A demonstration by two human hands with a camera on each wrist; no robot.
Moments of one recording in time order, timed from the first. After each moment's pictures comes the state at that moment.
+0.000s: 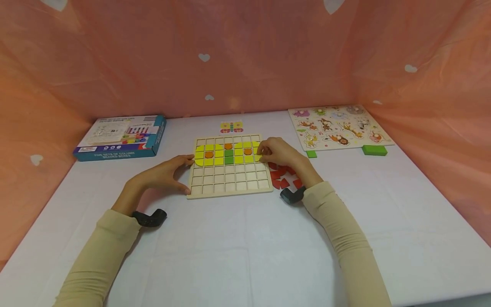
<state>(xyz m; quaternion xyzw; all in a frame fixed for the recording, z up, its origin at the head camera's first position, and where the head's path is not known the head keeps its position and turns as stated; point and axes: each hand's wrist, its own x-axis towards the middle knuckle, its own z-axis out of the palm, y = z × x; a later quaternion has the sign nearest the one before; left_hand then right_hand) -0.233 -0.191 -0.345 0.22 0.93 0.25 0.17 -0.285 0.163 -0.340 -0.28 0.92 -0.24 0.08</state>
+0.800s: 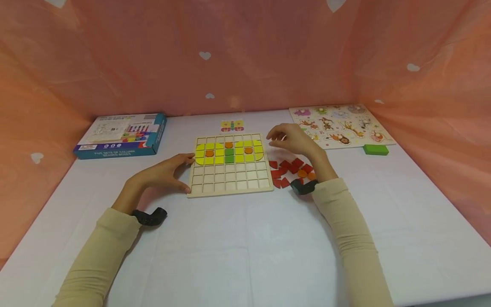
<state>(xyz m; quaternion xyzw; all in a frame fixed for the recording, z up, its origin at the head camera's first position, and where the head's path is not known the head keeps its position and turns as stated) -0.235 -0.192 -0.347 0.22 0.93 0.25 0.17 -0.281 0.192 -0.311 -0.26 0.91 -0.31 0.01</state>
